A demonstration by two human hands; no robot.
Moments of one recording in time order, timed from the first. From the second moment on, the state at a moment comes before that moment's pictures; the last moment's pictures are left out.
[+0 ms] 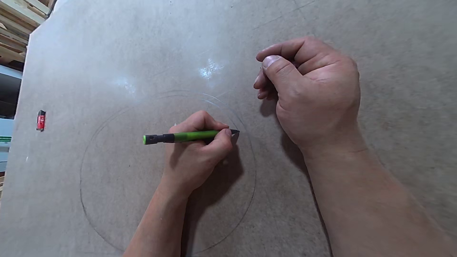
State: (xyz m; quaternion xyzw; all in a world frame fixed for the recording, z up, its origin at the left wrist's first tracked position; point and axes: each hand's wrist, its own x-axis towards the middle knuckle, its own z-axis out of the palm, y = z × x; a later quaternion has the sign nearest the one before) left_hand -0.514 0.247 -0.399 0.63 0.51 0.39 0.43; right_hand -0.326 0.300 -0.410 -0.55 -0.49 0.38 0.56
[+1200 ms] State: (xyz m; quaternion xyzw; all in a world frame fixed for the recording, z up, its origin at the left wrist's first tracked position) left_hand -0.532 0.259 -0.396 0.70 0.41 0.32 0.49; right_hand -0.329 0.304 -0.411 -0.57 -0.50 0.36 0.55
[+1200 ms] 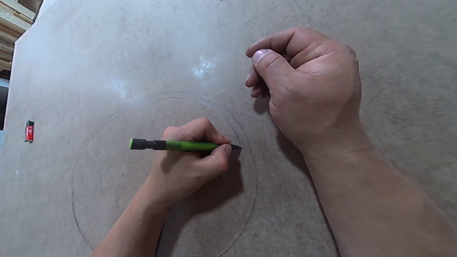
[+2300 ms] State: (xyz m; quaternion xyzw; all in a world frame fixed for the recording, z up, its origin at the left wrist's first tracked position) left_hand -0.531 0.247 -0.399 0.70 0.41 0.33 0.49; right_hand -0.328 0.304 -0.410 -0.57 -0.50 0.36 0.54
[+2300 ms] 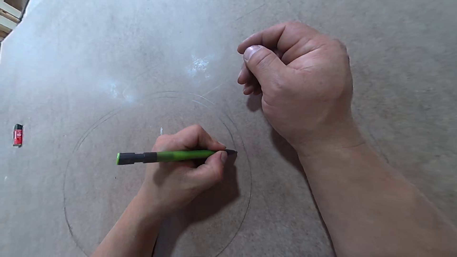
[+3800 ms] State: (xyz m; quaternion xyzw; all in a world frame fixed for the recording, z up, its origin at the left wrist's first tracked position) left_hand -0.526 0.240 -0.401 0.67 0.46 0.37 0.46; right_hand -0.327 0.305 -0.410 -0.57 -0.50 0.36 0.55
